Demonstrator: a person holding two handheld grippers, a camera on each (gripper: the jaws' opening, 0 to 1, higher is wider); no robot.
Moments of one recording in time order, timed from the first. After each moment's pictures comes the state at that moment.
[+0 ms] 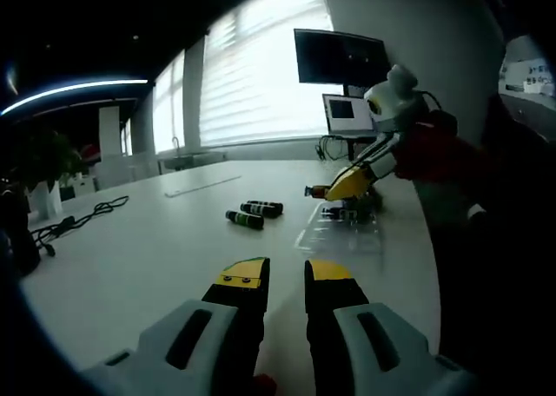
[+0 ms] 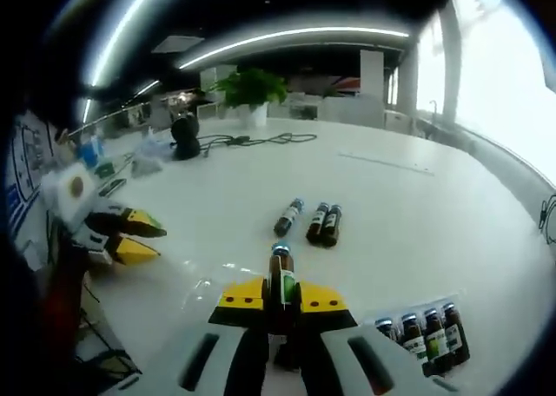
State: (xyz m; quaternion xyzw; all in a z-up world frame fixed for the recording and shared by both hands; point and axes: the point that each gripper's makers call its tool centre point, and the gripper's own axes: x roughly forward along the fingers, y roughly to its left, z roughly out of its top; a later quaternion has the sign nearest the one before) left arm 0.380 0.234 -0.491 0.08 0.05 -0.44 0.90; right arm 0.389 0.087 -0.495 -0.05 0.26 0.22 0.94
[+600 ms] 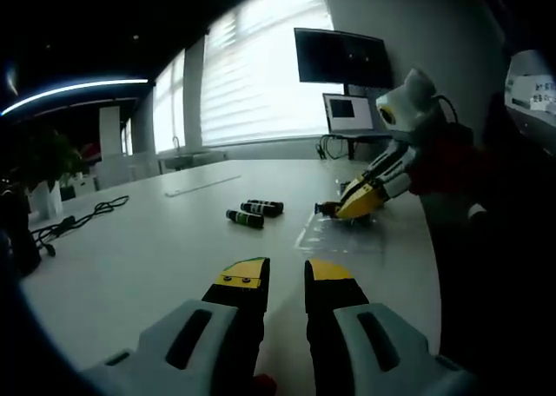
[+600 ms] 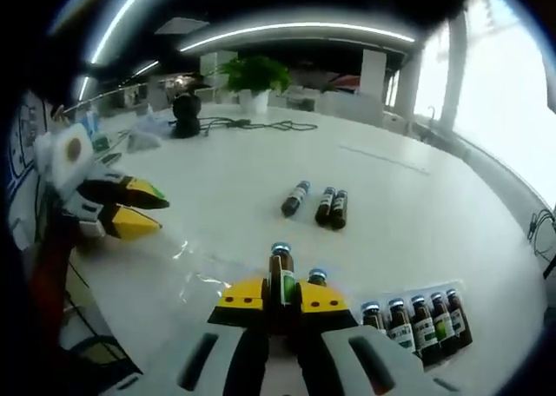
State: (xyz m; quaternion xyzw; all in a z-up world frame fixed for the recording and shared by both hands) left arm 0.381 0.235 -0.491 0.08 0.06 -0.43 0.90; right arm 0.377 0.095 -0.510 -0.11 0.27 0.19 0.94
